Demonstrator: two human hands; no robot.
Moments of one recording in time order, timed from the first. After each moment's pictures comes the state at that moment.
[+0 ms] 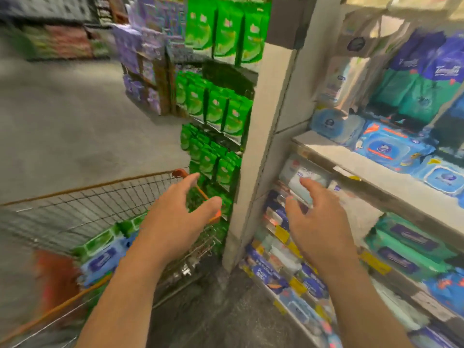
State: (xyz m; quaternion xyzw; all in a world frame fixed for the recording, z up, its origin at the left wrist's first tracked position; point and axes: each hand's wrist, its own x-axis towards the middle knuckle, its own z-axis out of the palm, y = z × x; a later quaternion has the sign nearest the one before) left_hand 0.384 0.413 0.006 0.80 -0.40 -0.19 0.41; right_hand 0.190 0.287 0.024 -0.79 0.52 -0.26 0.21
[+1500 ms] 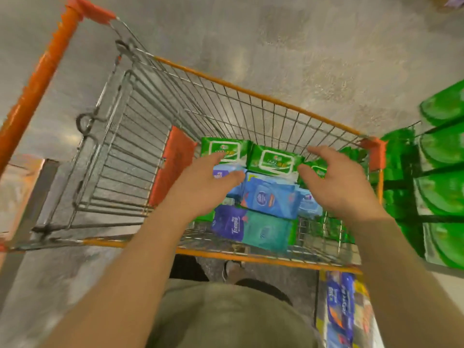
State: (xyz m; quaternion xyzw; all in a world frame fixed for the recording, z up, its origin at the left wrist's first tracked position) left_hand 0.675 0.425 -0.212 0.88 0.05 -0.30 0.37; right_hand 0.644 0.180 -0.180 -0.93 0.16 0.16 0.27
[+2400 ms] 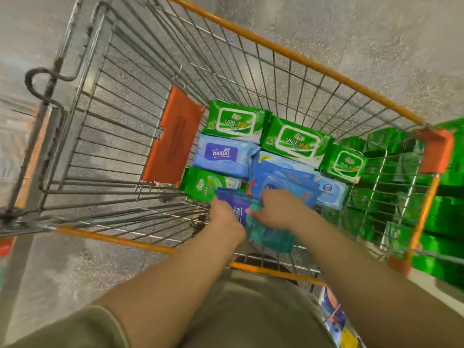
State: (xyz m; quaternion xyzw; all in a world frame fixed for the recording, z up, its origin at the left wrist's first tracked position) left_hand 0.627 0.355 -0.382 0.37 0.67 -0.25 0.60; right_hand 0.658 0.231 -0.358 -0.85 -0.05 0.52 0.13
